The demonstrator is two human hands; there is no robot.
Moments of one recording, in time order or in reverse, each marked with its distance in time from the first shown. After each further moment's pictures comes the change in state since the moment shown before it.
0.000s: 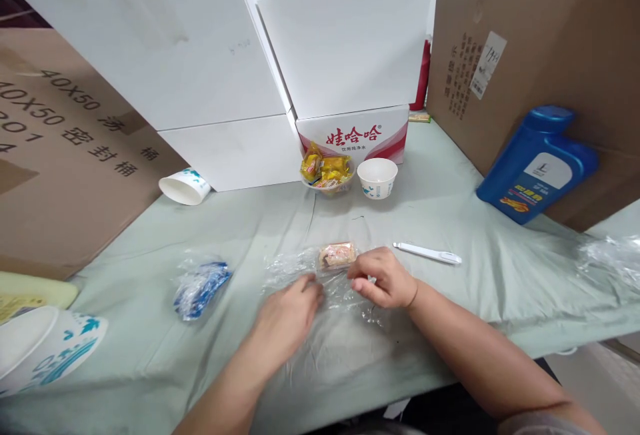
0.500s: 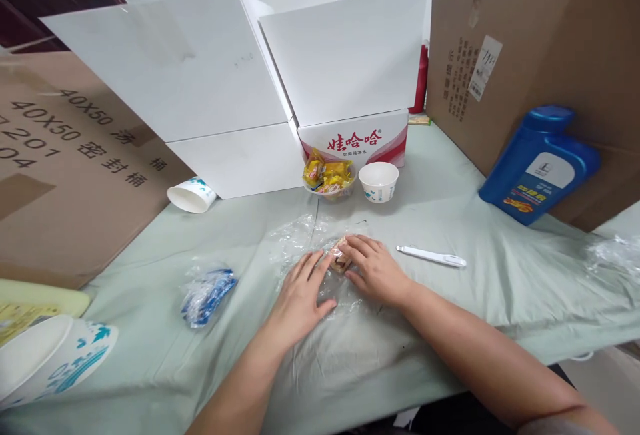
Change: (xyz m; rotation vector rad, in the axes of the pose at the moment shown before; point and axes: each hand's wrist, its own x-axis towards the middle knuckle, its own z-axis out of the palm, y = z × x) left_hand 0.027 -0.018 0.023 -0.138 0.223 0.075; right_hand 0.001 0.017 0.022 -0.535 -0.149 0.283
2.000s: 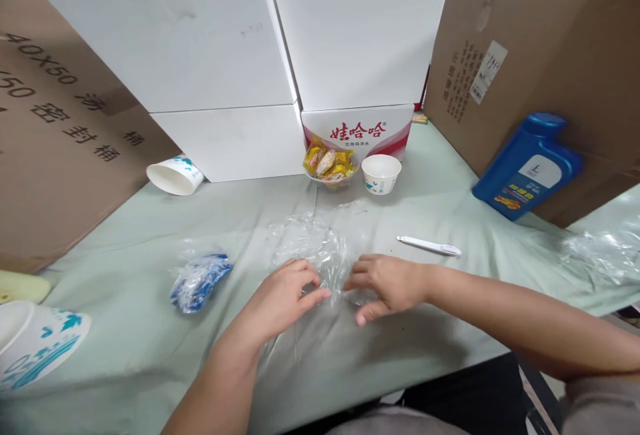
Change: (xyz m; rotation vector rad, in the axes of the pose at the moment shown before) left_hand -0.014 -0.012 -0.038 -0.186 -0.160 0.033; right_hand 0.005 -0.022 -0.051 0.277 -0.507 -0.294
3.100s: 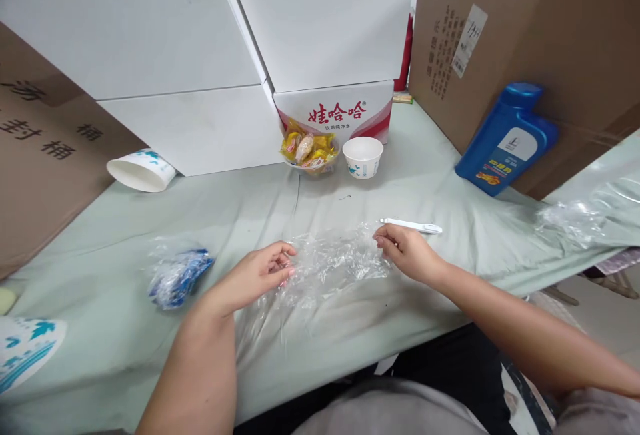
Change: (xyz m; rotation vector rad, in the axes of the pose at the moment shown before) left_hand 0.008 -0.036 -0.003 -0.544 -0.173 -0.197; right_hand -0.065 0.018 0.031 0.338 0.601 0.742
